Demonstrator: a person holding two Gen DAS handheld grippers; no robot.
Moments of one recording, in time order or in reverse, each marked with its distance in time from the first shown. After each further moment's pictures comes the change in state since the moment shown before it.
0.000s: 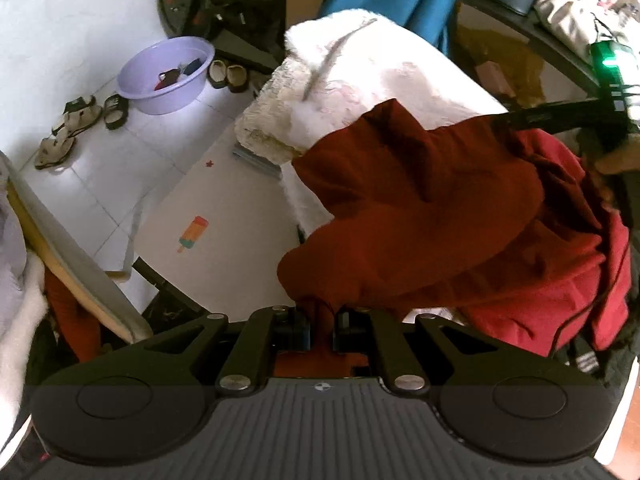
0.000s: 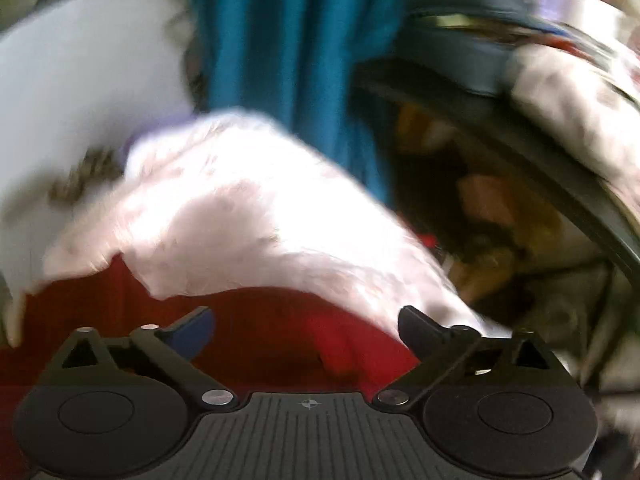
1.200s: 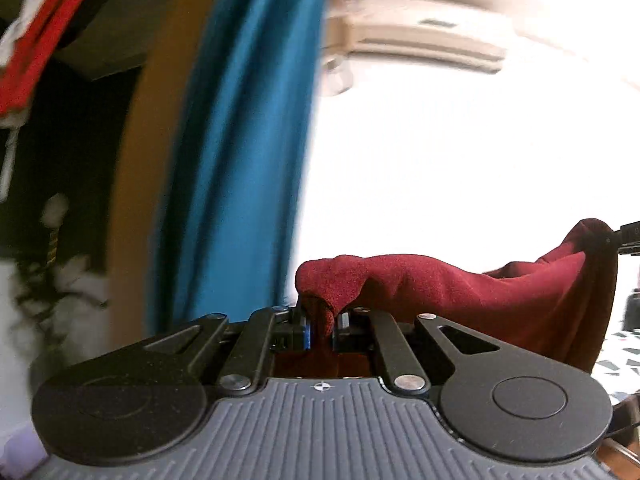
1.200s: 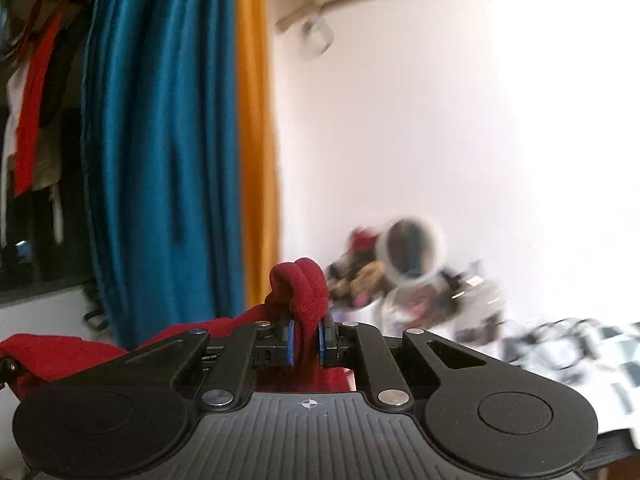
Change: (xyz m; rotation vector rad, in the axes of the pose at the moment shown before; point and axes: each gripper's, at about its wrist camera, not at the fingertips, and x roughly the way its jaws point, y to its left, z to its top) left arm -0.314 -0.132 0.105 0.342 -1.177 -0.480; right arm -0.559 -0.088 -0.049 0.444 -0.890 -0.331
